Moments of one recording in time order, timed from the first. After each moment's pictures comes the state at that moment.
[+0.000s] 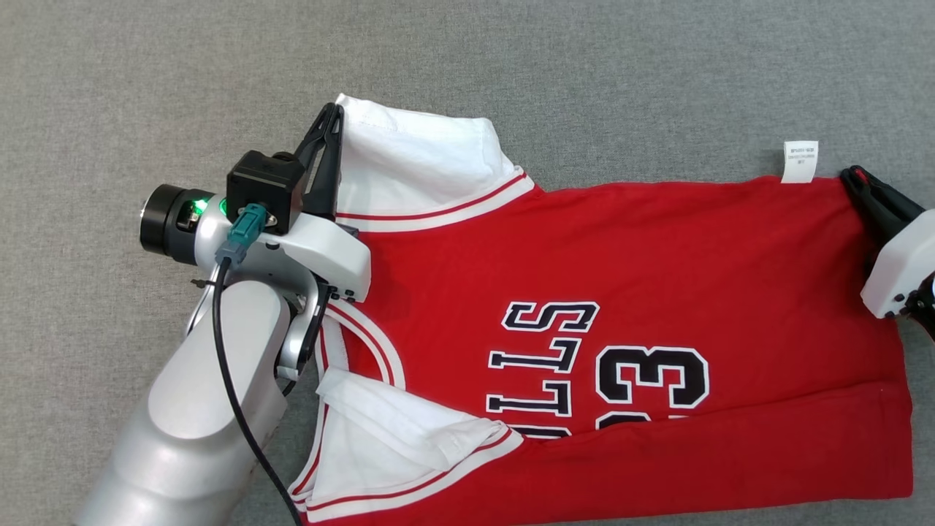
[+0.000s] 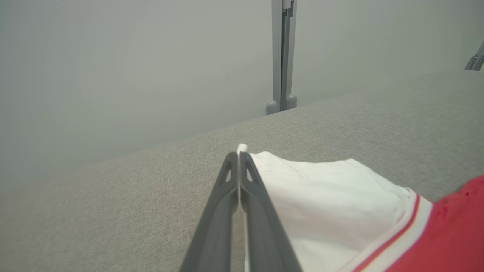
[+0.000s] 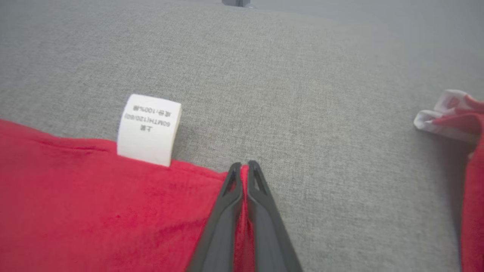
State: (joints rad) left arm -0.68 0.19 -0.51 0.42 -0.34 0.19 -0.13; right arm -0.91 -0.65 1.04 0.81 1.02 0.13 -0.21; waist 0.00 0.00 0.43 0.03
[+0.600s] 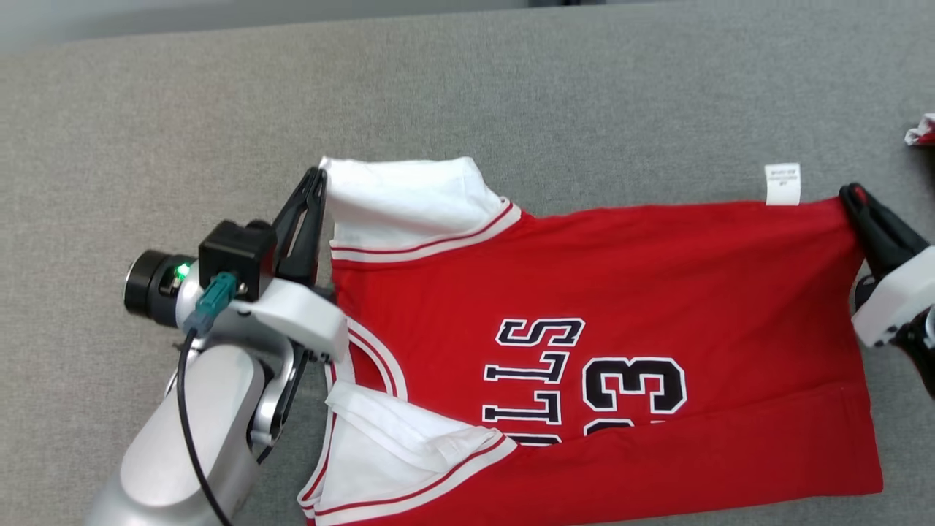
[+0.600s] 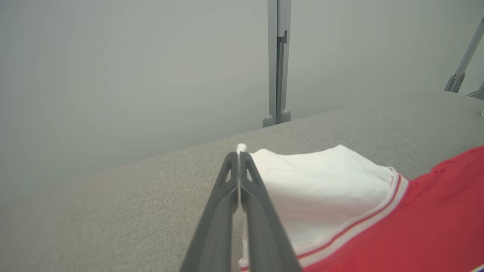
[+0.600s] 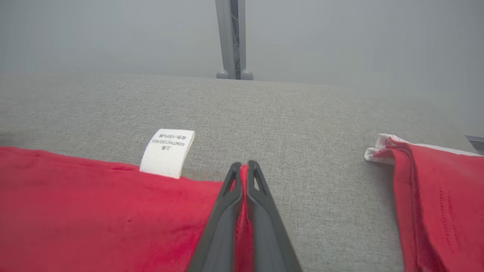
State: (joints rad) left arm -0.54 0.26 -0.50 0.31 -0.38 0.19 -0.15; right arm -0.76 -0.62 0.79 0.73 0.91 0.13 -0.26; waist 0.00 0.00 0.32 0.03
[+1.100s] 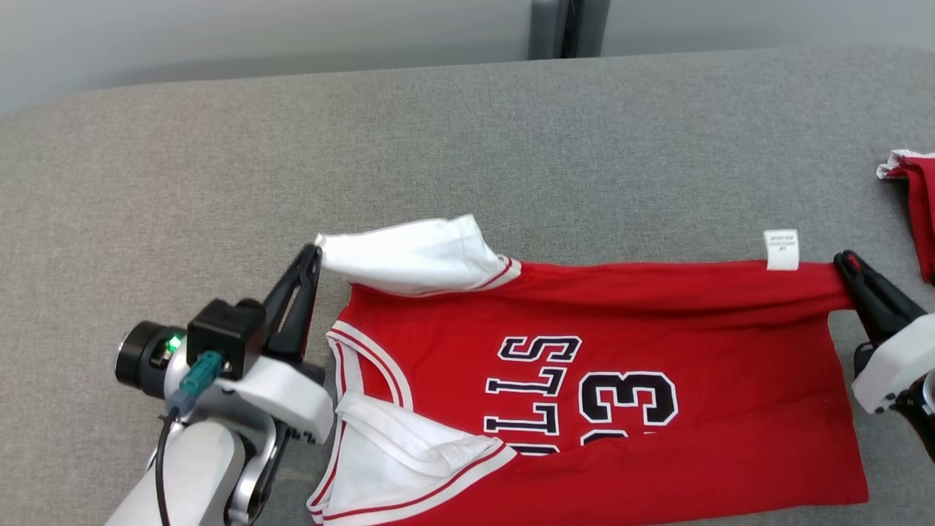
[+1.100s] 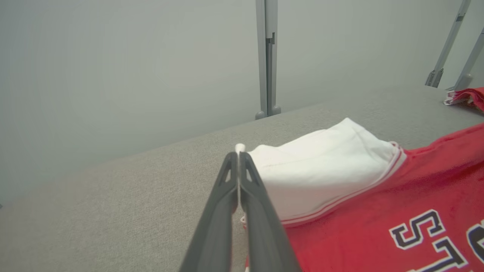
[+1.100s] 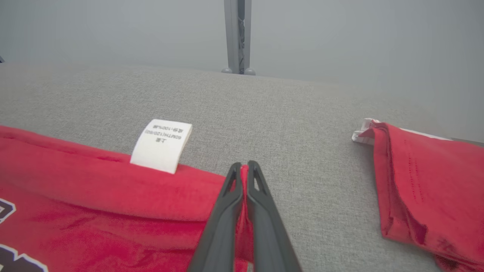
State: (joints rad) left arm -0.36 0.35 -0.51 0.17 -0.42 0.17 -0.14; right arm -0.56 -0.62 0.67 0.65 0.81 0.13 -0.26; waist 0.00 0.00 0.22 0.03
